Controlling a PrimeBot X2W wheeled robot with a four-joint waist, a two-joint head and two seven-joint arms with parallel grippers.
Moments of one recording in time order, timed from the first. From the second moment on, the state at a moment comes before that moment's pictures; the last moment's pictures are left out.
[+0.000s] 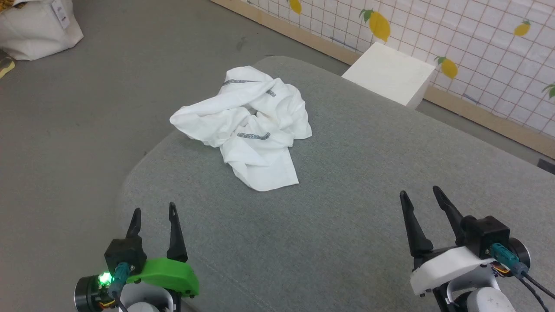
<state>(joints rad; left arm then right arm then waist) -0.04 0.11 -0.11 0.19 -0.22 0.17 -0.24 -0.04 -0.05 0.03 0.14 0.10 0.13 -0.15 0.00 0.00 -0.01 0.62</state>
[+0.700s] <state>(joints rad) -0.44 0.17 -0.06 0.26 -0.37 0.07 -0.15 -0.16 -0.05 0.06 0.03 0.02 0.13 -0.09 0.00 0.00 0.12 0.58</state>
